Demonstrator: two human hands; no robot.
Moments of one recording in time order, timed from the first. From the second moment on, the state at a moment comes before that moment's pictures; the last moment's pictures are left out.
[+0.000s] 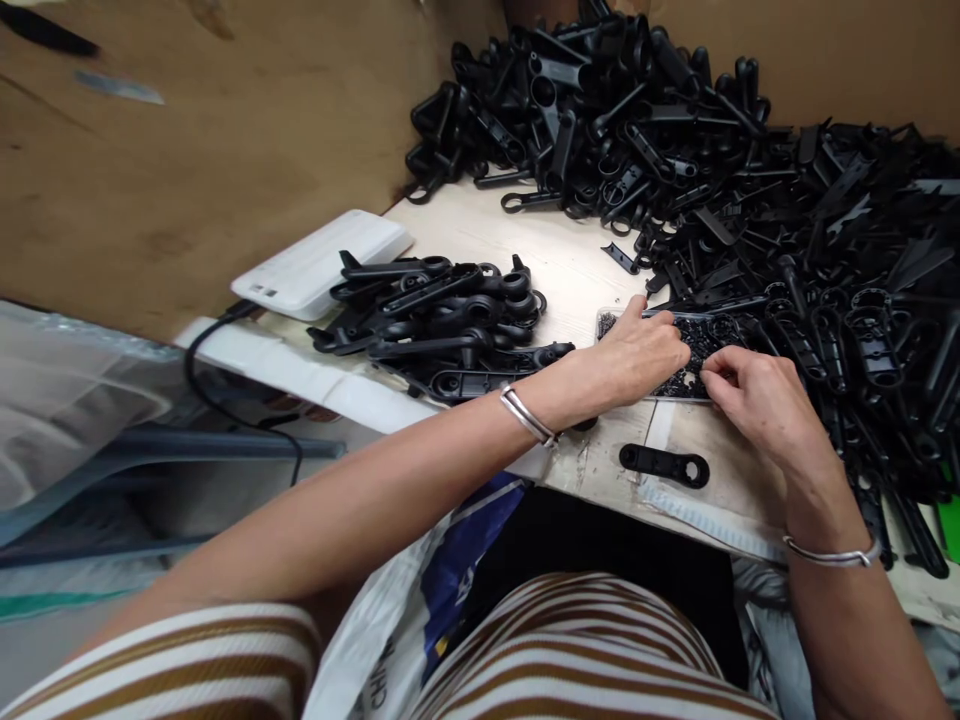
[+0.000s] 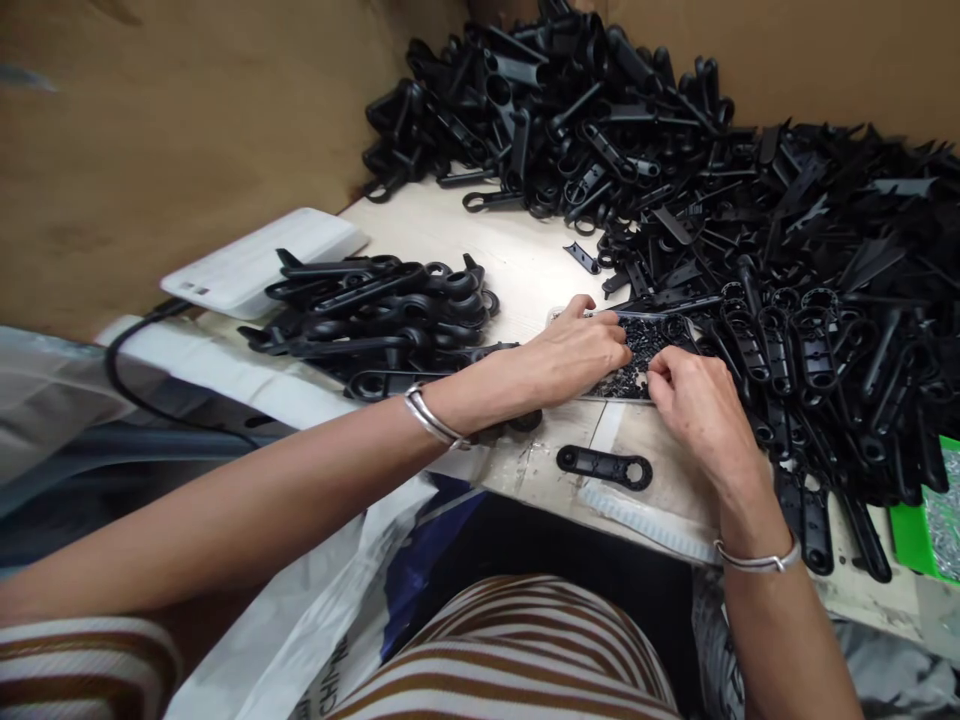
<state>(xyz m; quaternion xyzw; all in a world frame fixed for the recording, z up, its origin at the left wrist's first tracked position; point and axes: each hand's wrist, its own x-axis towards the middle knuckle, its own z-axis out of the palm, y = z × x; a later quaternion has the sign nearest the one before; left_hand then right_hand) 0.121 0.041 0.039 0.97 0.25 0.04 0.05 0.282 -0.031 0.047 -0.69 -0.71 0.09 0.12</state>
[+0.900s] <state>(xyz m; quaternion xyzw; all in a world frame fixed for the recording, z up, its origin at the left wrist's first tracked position) 0.098 0.047 0.042 0.87 0.36 0.21 0.26 0.270 -0.059 0.041 -0.61 -0.48 0.40 0.48</state>
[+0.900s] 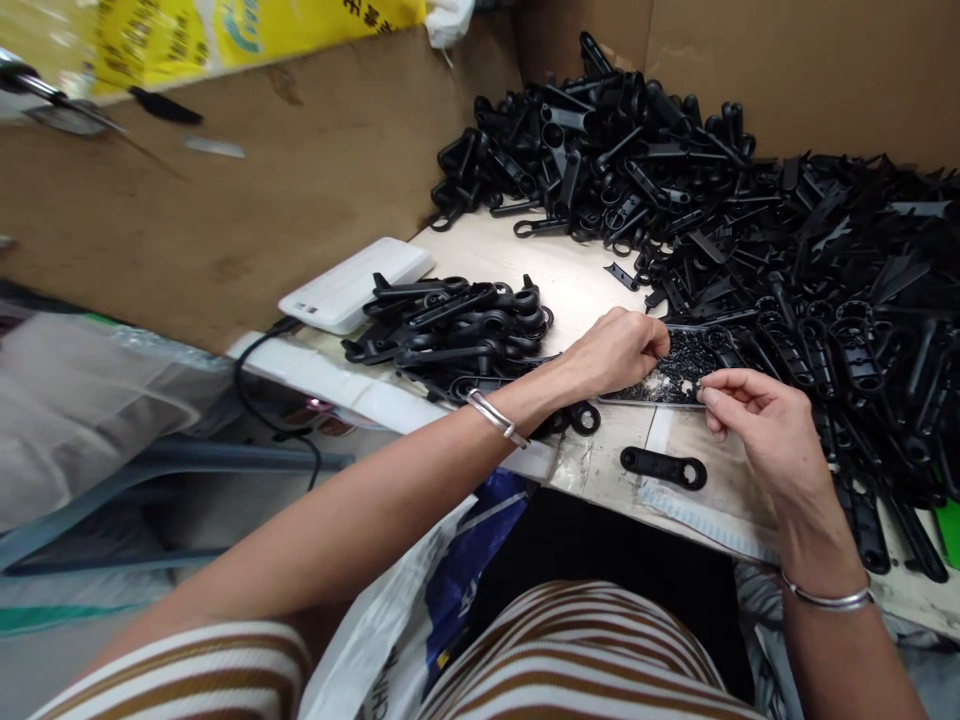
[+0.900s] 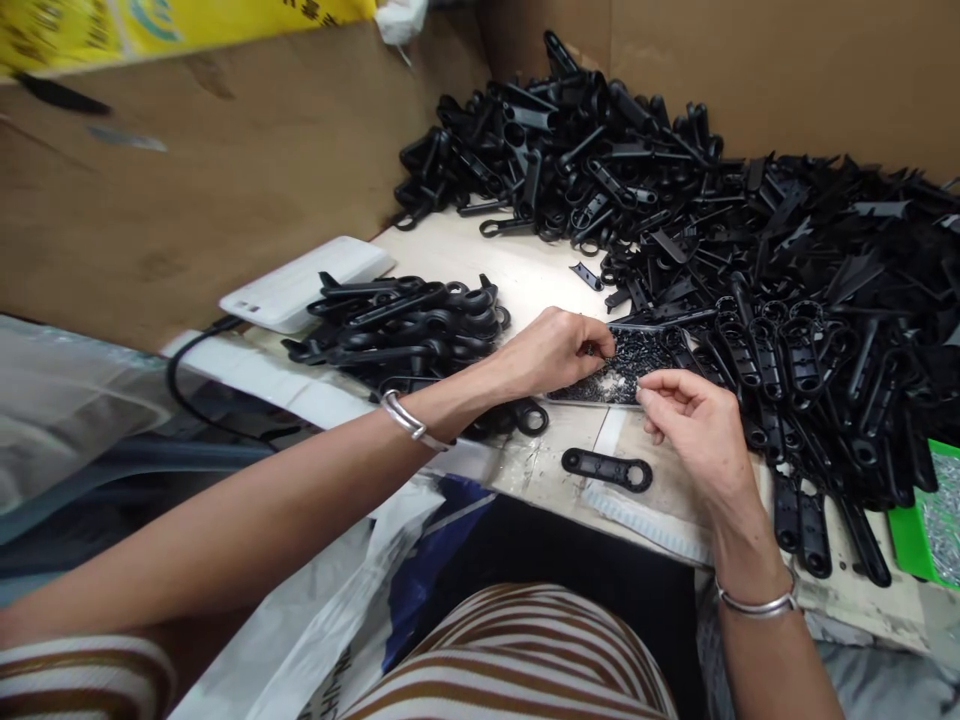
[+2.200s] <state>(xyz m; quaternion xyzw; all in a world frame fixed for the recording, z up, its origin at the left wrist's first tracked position) 0.103 0.006 0.029 0.76 0.36 0.40 0.36 0.247 -0.035 0.028 -0.54 -0.29 0.56 0.57</state>
